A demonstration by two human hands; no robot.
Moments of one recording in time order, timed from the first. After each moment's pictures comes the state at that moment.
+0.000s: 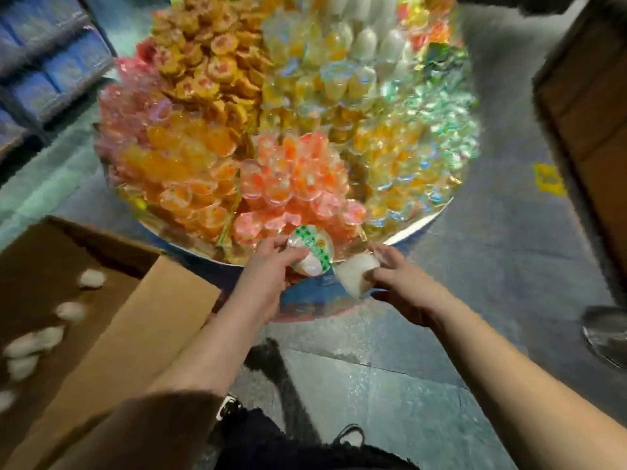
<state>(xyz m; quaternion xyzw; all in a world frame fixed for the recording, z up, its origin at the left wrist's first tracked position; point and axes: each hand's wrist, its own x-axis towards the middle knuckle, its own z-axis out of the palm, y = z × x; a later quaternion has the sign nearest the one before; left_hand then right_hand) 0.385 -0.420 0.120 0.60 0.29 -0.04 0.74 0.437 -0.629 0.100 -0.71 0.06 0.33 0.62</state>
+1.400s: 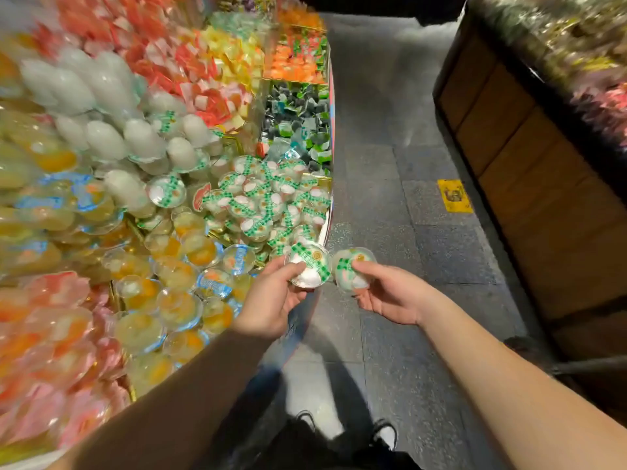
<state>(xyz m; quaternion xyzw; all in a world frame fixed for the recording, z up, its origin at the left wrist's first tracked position) 0.815 -0.810 0.101 0.51 0.27 -0.13 0.81 0.844 -1.008 0.100 -0.52 0.17 0.39 0.74</state>
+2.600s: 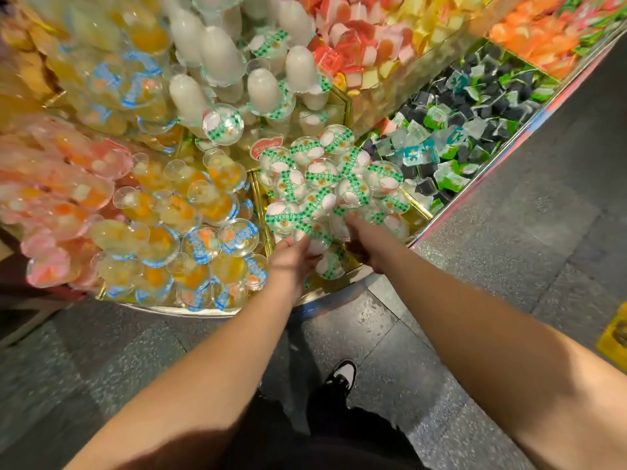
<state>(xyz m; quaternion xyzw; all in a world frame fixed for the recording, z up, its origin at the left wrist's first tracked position) 1.002 -0.847 -0.019 0.30 0.56 0.19 0.75 1.147 -0.916 -0.031 -0.72 0.04 0.52 0.46</state>
